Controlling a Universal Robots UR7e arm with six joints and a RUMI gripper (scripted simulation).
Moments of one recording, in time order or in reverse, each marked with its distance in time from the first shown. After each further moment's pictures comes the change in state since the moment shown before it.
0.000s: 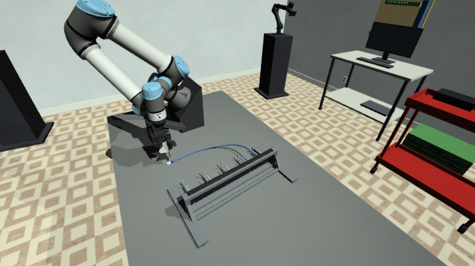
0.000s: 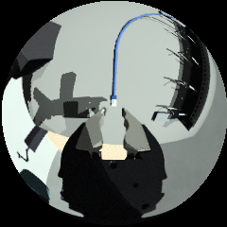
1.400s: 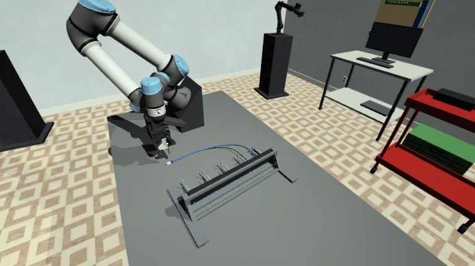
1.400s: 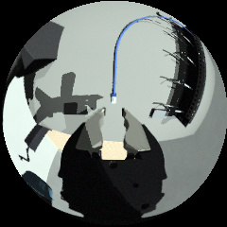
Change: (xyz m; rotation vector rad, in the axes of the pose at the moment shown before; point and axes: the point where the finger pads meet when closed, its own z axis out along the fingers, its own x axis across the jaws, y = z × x) arm 0.000 0.000 -0.021 -0.001 0.002 0.000
